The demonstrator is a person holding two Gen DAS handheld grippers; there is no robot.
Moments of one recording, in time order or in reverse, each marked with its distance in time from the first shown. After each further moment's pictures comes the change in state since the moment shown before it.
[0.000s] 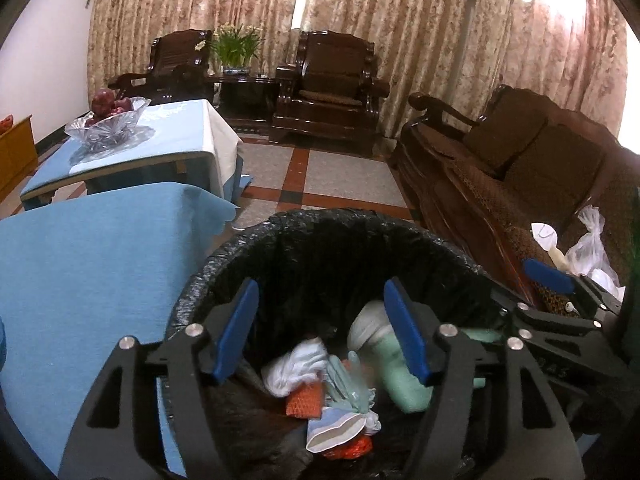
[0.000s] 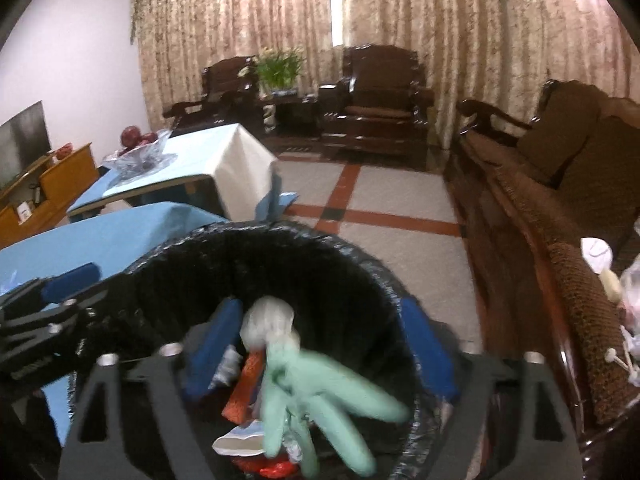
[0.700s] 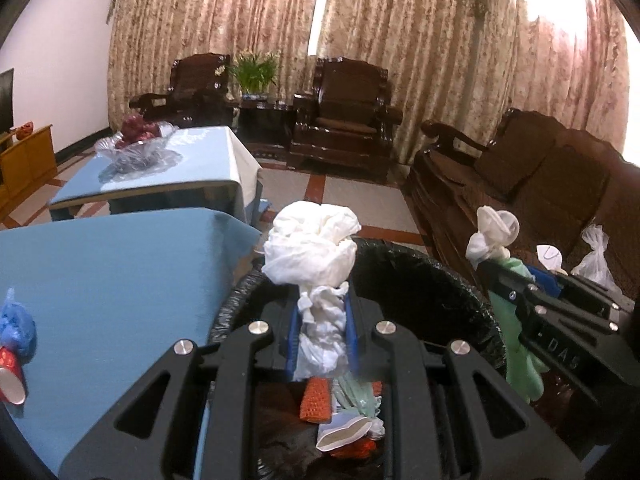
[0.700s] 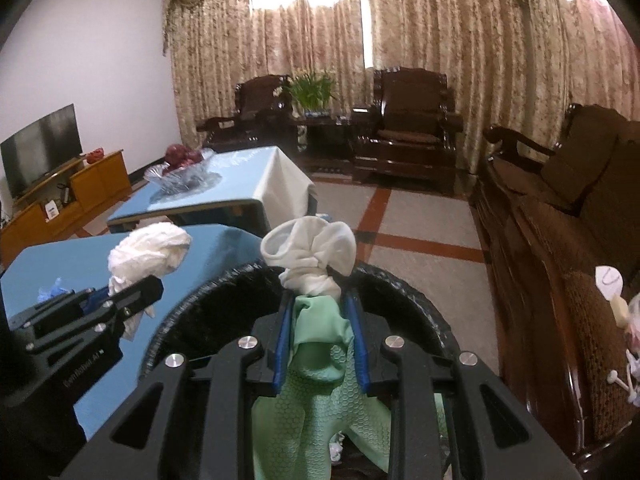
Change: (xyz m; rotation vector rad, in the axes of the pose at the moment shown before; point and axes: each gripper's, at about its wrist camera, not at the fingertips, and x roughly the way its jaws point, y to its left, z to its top) left arm -0.041 -0.004 -0.003 -0.016 -0.082 0.045; right arm -0.034 0.040 0.022 -0.046 -0.045 0.106
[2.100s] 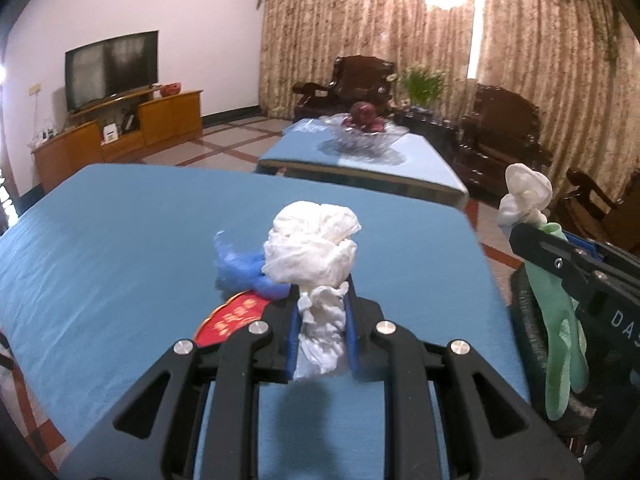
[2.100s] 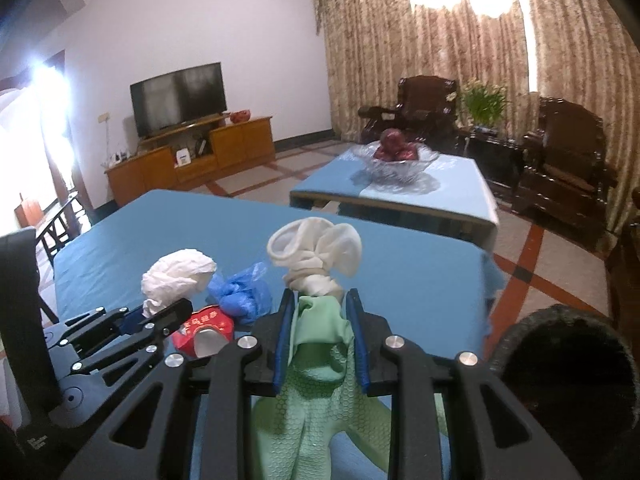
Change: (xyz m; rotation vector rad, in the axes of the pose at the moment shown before) left arm -0.184 0.249 -0.045 -0.238 -0.049 0.473; right arm -0.037 0.277 -0.013 -0.265 -0.005 0.457
